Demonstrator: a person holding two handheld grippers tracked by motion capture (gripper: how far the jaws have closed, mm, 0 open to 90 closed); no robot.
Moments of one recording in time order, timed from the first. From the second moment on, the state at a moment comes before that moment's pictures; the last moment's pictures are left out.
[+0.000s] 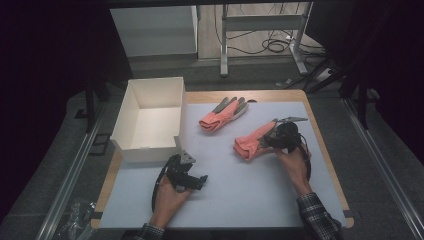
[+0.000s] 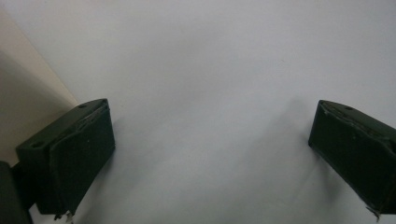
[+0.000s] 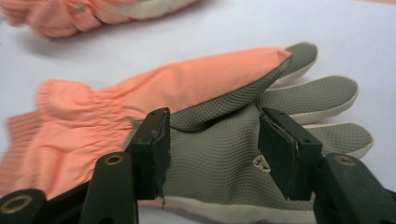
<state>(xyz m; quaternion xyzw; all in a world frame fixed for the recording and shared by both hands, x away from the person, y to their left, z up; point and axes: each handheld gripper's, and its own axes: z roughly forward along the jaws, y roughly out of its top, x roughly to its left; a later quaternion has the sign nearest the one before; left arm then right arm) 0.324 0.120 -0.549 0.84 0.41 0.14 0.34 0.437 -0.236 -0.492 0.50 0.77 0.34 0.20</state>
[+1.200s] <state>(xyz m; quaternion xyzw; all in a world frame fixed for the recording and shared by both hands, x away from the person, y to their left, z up) 0.324 0.120 -0.549 0.84 0.41 0.14 0.34 0.414 -0.241 -0.472 0.39 0.82 0.38 0.17</state>
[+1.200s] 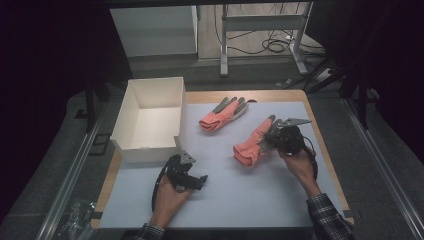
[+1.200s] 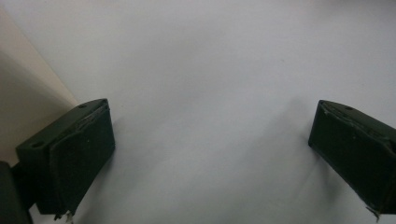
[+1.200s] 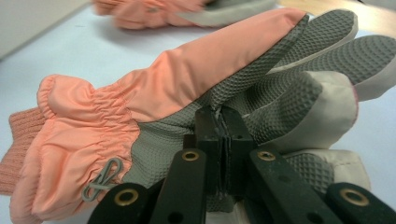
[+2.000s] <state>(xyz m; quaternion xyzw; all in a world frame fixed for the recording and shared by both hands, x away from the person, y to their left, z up) 0.324 0.121 -0.549 0.84 0.40 0.15 0.34 0.394 -0.183 -0.481 0.08 0.93 0.35 -0.01</state>
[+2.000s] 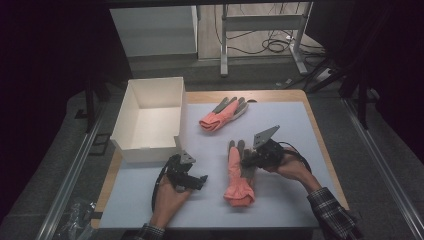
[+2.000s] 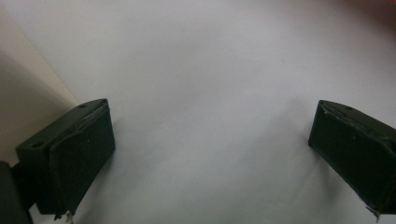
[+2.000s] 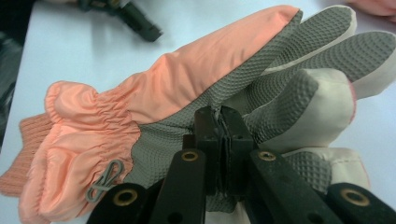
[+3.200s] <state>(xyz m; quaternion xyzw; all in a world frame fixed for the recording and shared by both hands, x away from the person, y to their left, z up) 0.324 0.120 -0.549 0.84 0.40 0.14 0.34 0.477 -0.141 -0.470 0.29 0.86 0.40 0.15</state>
